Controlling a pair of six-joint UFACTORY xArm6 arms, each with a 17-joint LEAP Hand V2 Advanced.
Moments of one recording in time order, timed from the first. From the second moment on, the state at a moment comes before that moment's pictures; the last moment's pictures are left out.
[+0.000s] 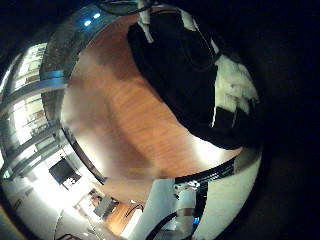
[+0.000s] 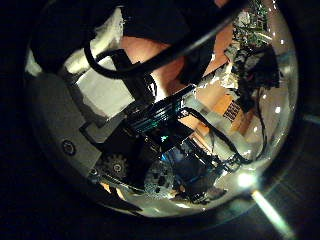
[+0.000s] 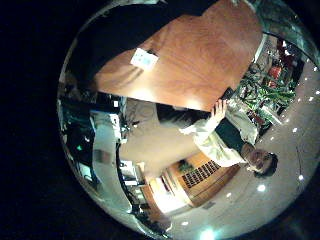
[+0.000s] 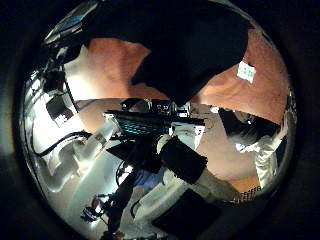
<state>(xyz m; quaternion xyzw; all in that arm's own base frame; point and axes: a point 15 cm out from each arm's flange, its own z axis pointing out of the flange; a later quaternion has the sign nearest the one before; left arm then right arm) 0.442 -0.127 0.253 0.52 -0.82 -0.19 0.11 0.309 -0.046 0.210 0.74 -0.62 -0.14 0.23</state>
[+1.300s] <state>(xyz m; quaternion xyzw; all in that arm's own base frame) 0.436 -0.107 0.284 0.52 -0.82 -0.20 0.15 0.364 -0.046 0.181 0.74 -0.64 -0.05 0.20</state>
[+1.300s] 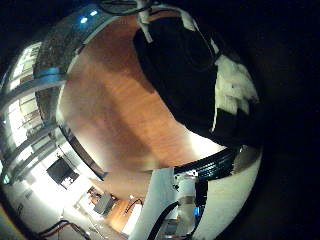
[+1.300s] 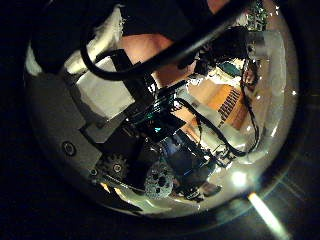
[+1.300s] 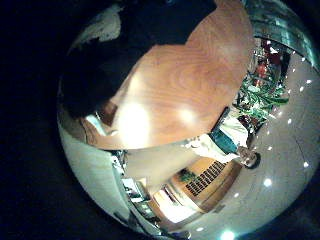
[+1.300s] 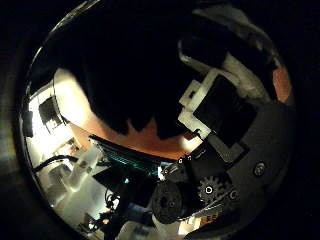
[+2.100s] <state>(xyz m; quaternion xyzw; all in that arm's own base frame) 0.387 -0.064 0.324 0.53 -0.81 -0.19 0.18 0.369 -0.035 0.350 0.75 -0.66 0.00 0.08</state>
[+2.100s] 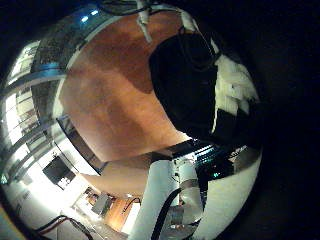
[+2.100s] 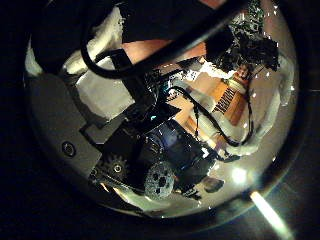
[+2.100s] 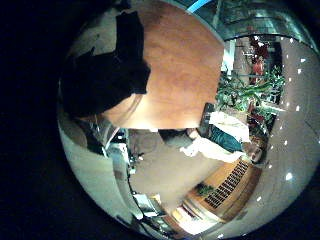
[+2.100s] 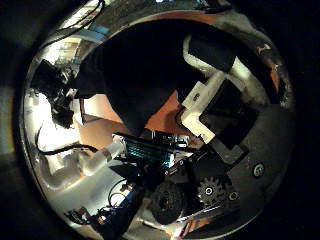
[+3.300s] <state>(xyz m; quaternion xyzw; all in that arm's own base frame) 0.513 -0.024 0.183 0.64 -0.74 -0.17 0.12 0.568 -0.026 0.192 0.76 -0.63 0.01 0.14</state>
